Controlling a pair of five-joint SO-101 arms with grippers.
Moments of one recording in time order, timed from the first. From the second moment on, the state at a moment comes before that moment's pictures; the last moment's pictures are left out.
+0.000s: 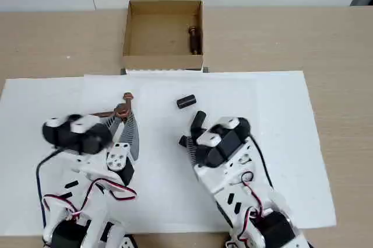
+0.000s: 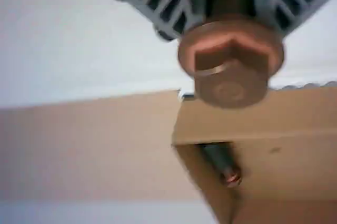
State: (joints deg) left arm 13.1 -103.0 72.0 53.9 17.0; right arm -36.2 -103.4 80.8 50.5 -0.7
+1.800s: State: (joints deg) left arm 25.5 -103.5 79.1 41.5 34.8; right arm -45.0 -103.3 89.1 38.0 7.9
